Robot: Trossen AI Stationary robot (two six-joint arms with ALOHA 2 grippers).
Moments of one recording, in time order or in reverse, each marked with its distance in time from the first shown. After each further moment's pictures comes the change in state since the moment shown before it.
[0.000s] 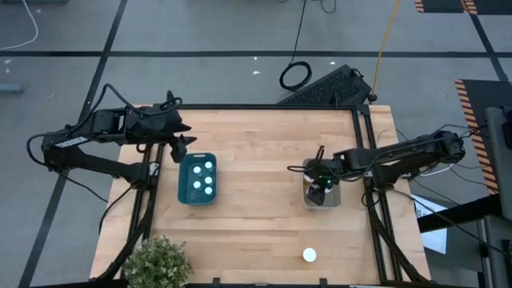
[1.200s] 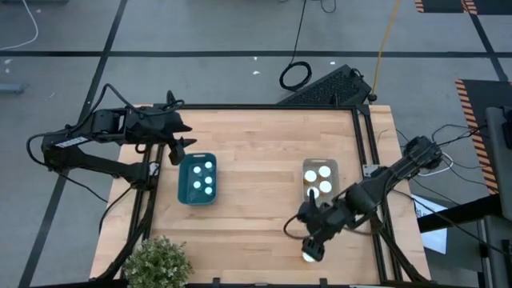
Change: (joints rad) left arm 0.000 0.000 0.000 0.000 0.029 0.125; right arm 0.507 0.335 0.751 -0.292 0.007 0.568
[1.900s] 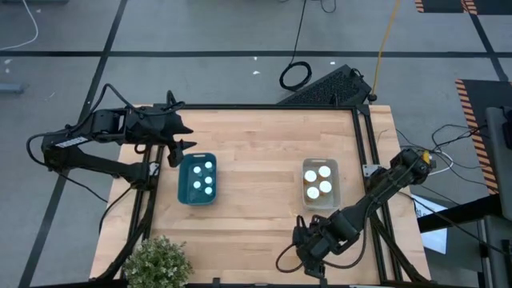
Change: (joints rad) left arm 0.000 0.000 0.000 0.000 0.050 0.042; right arm 0.083 0.196 0.000 -0.023 0.001 -0.229
